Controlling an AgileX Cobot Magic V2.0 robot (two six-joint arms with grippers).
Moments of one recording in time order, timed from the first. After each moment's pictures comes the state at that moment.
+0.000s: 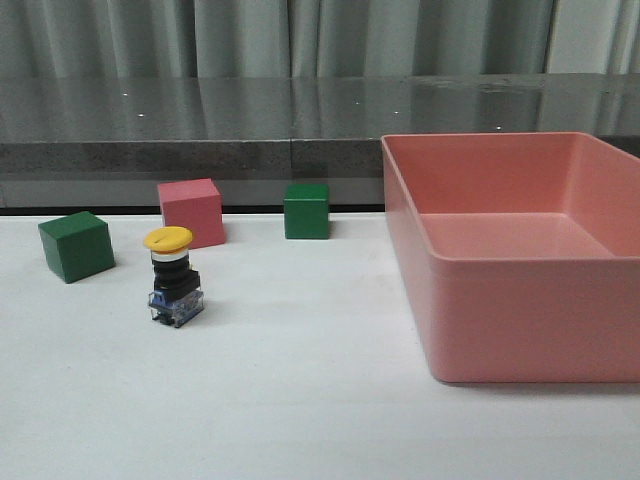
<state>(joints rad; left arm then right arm) -0.39 0.38 -0.42 0.02 0.48 0.23 0.11 0.32 -0.48 0.29 0.42 -0.47</state>
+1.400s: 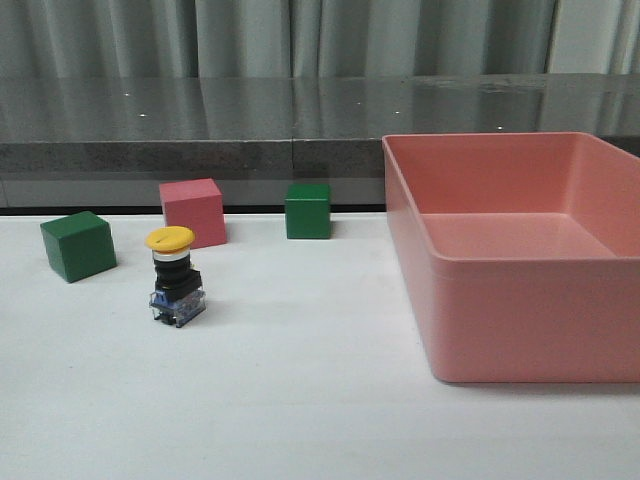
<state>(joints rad) -0.01 0.00 -0.06 -0.03 0.20 0.15 0.11 0.32 -0.48 0.29 0.43 -0.47</state>
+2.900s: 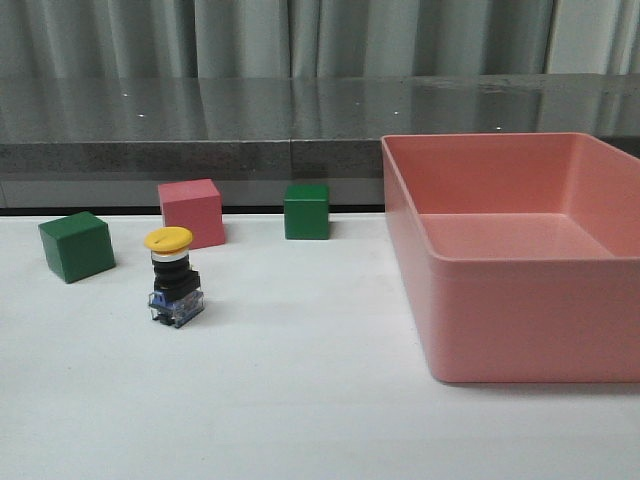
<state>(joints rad) -0.08 0.00 0.00 0.07 0.08 -0.04 0.11 0.32 -0.48 0.27 0.43 -0.47</state>
